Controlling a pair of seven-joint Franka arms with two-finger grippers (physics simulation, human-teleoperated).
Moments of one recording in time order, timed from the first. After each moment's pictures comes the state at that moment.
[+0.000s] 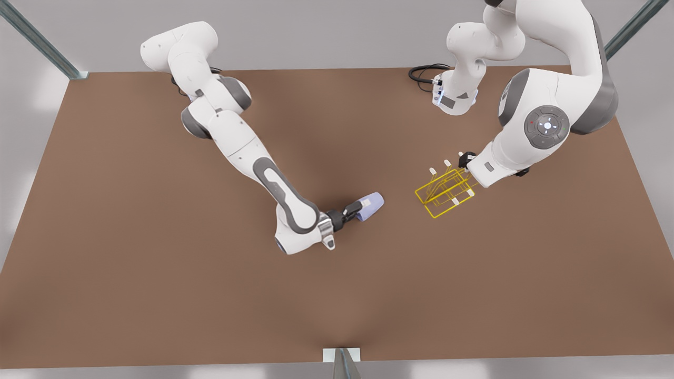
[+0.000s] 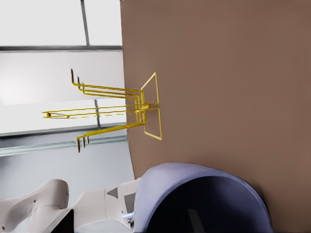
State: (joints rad) left arm -0.18 0.19 -0.12 -1.43 0.08 1.38 -0.07; right arm 0.47 1.23 0.23 -1.02 1.26 1.88 -0.55
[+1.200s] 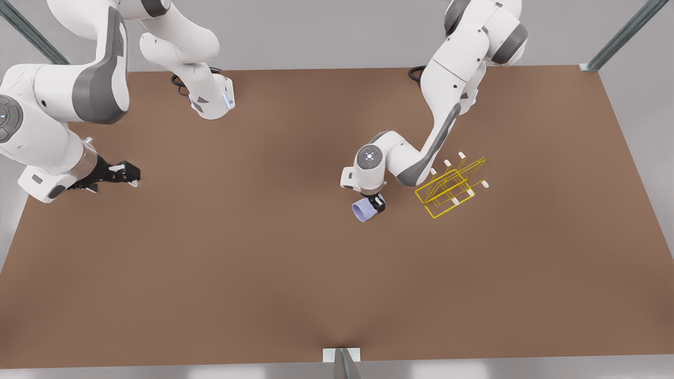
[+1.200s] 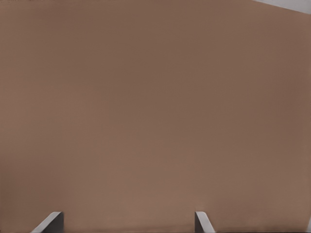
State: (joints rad) left arm -0.53 0.54 -0.20 -1.84 0.22 2.31 0.14; right arm 0.05 0.18 -0.02 -1.34 -0.09 1.42 -0.14
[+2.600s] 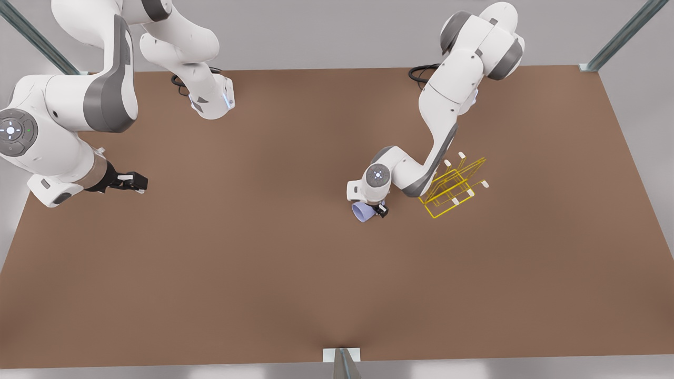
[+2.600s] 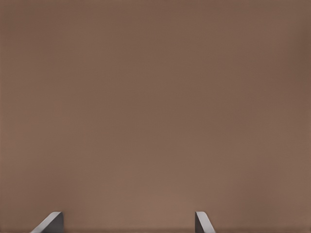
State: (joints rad) left arm -0.49 0.66 -0.20 -1.84 0.14 2.41 0.07; right arm 0.07 0.21 -0.02 -1.32 -0.10 1.40 0.04
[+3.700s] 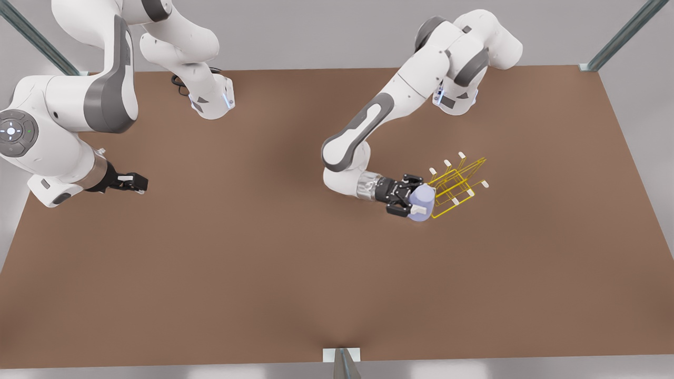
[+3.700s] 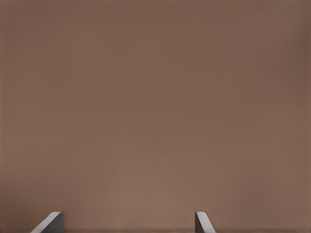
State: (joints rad) left arm -0.73 0.77 -0.17 -1.56 1.67 0.93 0.68; right arm 0.07 0.21 -0.02 -1.32 -0.10 1.41 0.06
